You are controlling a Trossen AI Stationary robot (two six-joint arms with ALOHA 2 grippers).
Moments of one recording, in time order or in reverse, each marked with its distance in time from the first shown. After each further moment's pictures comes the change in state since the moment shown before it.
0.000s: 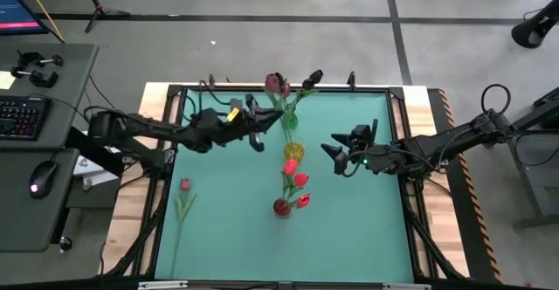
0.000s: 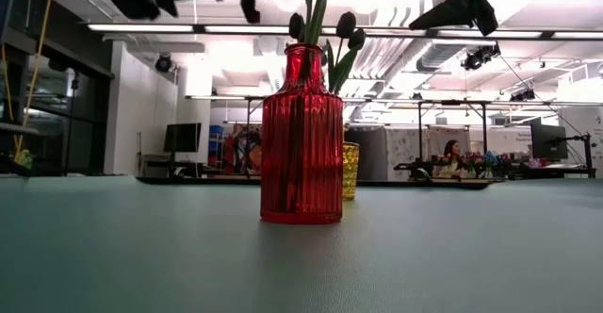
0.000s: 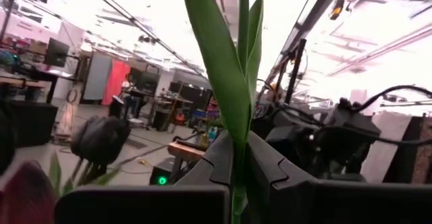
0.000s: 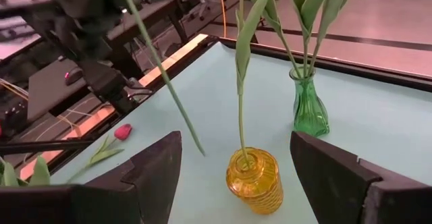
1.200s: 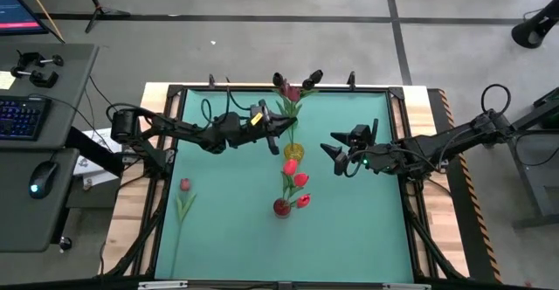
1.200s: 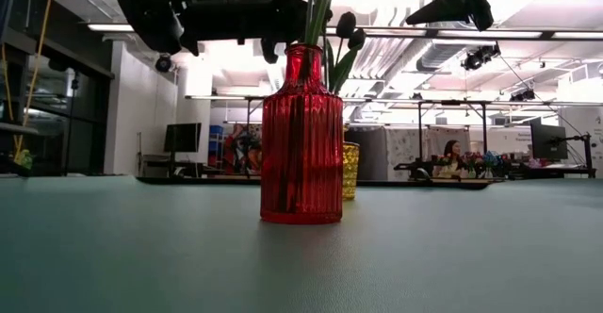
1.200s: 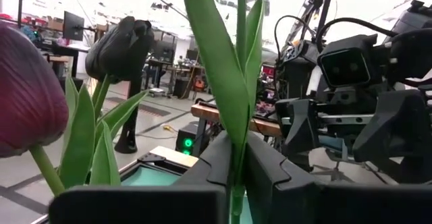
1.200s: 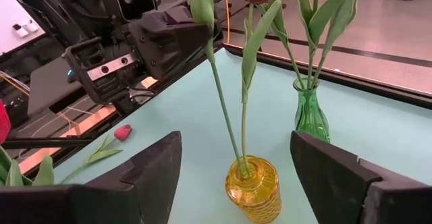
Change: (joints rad) left arm 0.039 0.213 0.032 0.018 0.007 0.056; right arm 0.000 0.000 0.001 0.037 0.003 -0.079
